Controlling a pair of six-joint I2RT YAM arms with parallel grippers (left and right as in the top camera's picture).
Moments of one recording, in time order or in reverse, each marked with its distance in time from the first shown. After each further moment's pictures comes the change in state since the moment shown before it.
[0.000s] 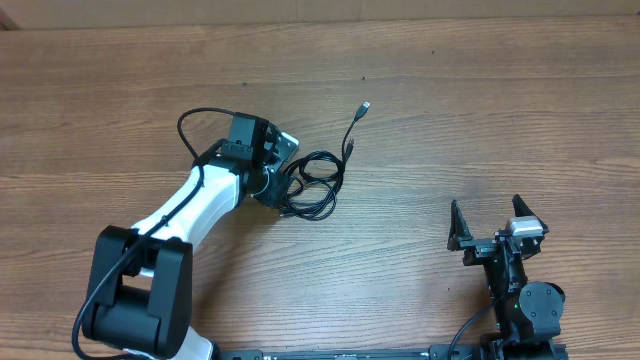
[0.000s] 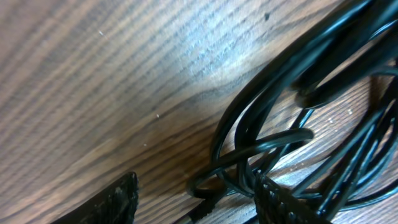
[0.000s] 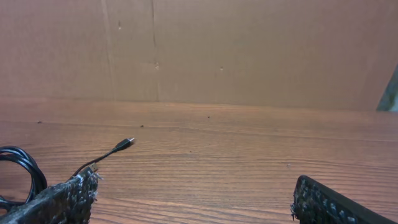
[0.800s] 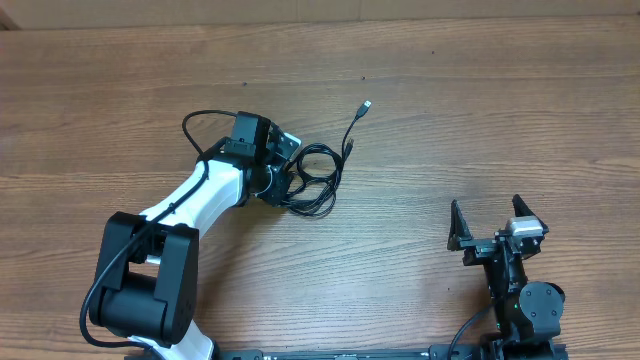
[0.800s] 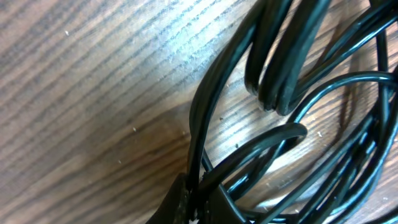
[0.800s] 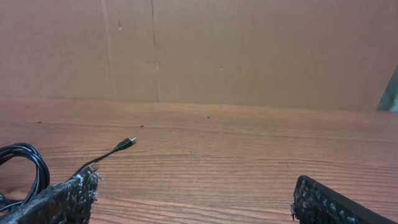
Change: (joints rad) left arm 0.000 0.051 0.023 0.003 0.065 -0.039; right arm 0.000 0.000 0.000 0.000 0.000 0.000
